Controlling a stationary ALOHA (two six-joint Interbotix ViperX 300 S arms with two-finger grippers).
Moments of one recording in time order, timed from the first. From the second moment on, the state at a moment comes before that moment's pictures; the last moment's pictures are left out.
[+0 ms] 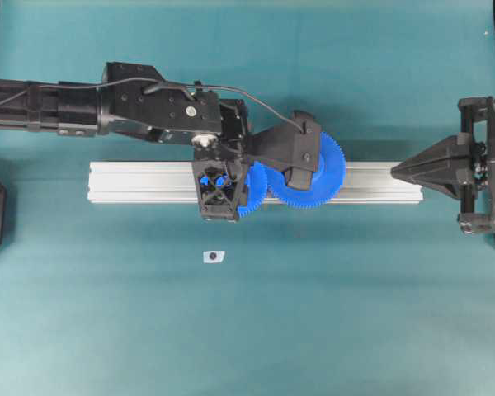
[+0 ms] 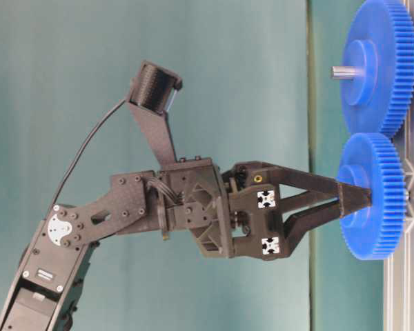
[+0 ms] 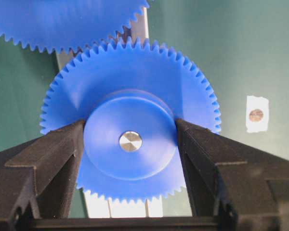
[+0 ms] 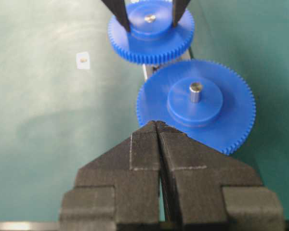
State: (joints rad) left arm 0.11 0.28 0.06 0.01 1.02 0.19; right arm -0.08 -0.86 1.19 0.02 0.10 0.10
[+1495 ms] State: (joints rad) left arm 0.07 0.18 0.01 0.01 1.08 0.15; right arm -0.08 -0.86 1.19 0.03 0.10 0.11
